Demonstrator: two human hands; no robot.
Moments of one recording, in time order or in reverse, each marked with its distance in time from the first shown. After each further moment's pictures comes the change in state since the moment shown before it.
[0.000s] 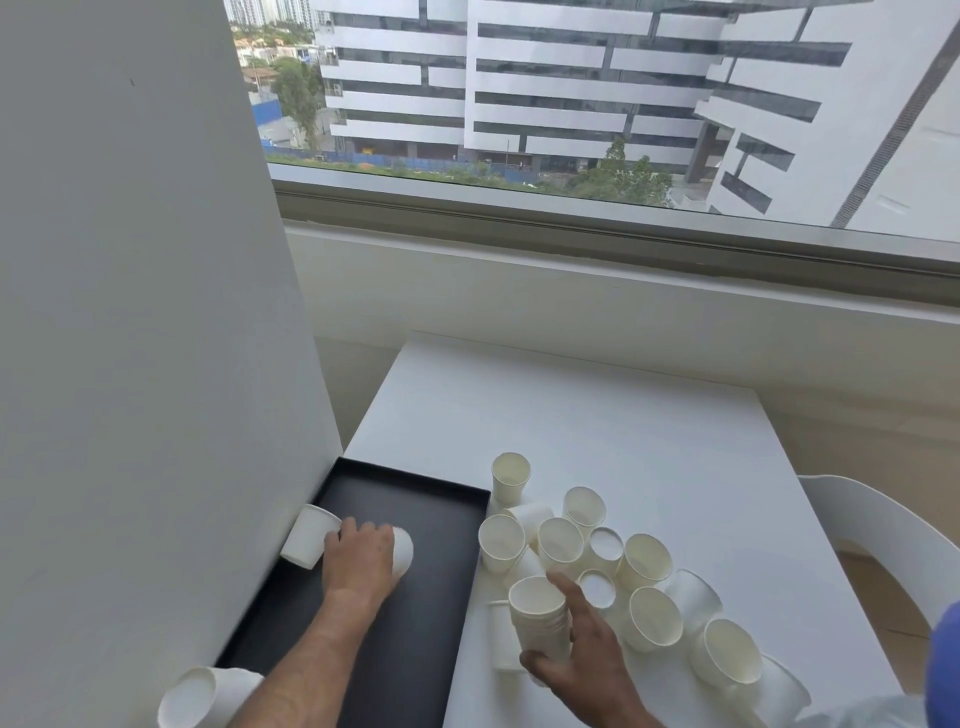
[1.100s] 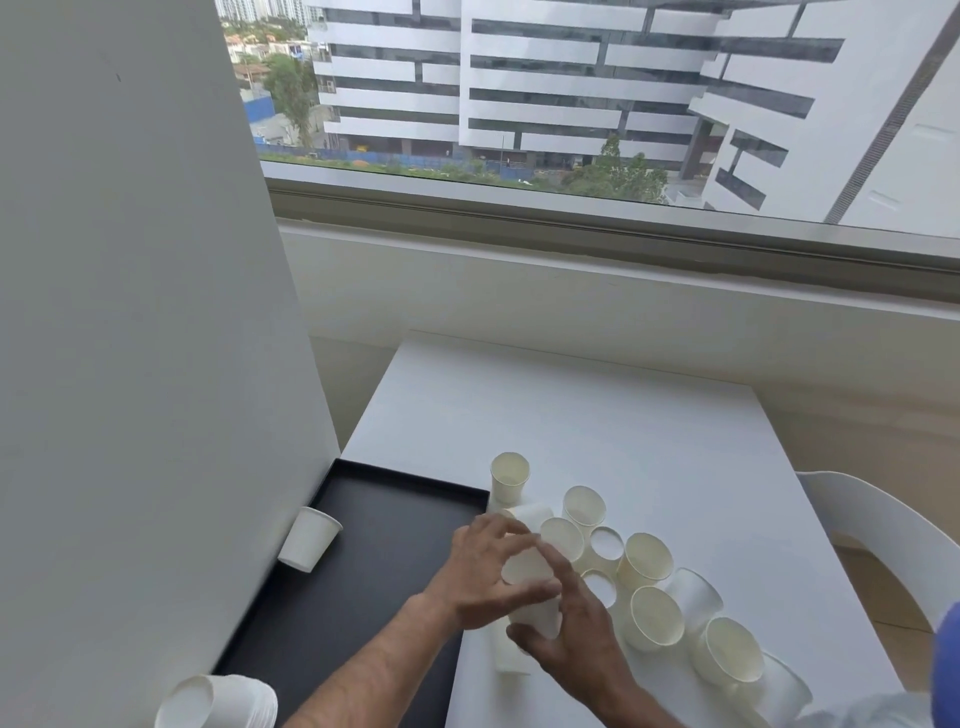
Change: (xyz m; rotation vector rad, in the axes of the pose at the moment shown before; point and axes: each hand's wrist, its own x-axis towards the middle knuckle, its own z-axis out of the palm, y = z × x) left_hand -0.028 0.093 -0.037 -0.771 -0.017 0.639; right_hand 0.019 -0.023 -0.003 0.001 0.041 -0.106
